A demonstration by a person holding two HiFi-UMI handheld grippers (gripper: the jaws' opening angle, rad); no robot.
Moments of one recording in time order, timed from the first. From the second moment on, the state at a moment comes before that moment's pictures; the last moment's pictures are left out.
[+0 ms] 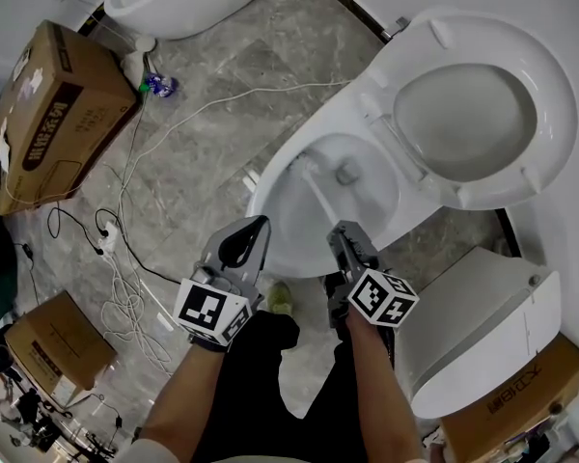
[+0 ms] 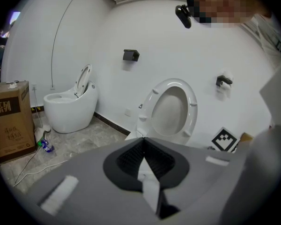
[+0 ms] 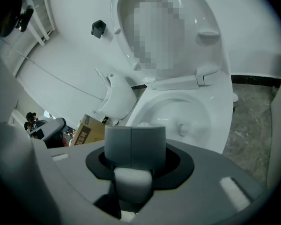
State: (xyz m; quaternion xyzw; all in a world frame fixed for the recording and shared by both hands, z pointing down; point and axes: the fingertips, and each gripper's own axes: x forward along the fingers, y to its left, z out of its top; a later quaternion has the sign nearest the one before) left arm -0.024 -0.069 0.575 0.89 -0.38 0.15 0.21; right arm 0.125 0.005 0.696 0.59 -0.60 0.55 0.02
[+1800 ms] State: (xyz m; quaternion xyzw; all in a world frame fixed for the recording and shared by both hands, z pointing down) left arm -0.035 -0.037 0.569 0.85 -0.42 0.16 0.27; right arm 0.106 0.093 0.683 0.23 -0.70 0.52 0.42
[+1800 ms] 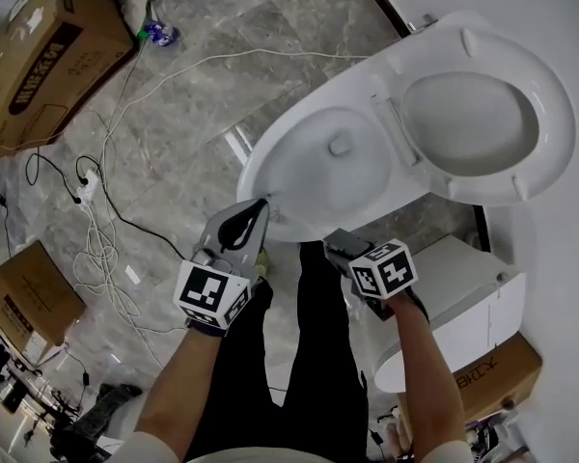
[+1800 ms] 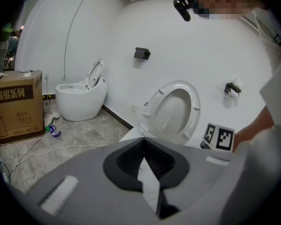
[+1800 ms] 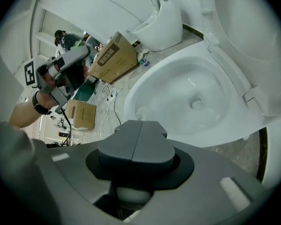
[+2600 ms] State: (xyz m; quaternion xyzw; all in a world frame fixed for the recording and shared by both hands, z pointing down) left arm -0.001 -0.055 0.572 0.83 -0.44 0.16 0.29; right arm 0.186 0.056 0.664 0.09 -0.68 0.35 0.64
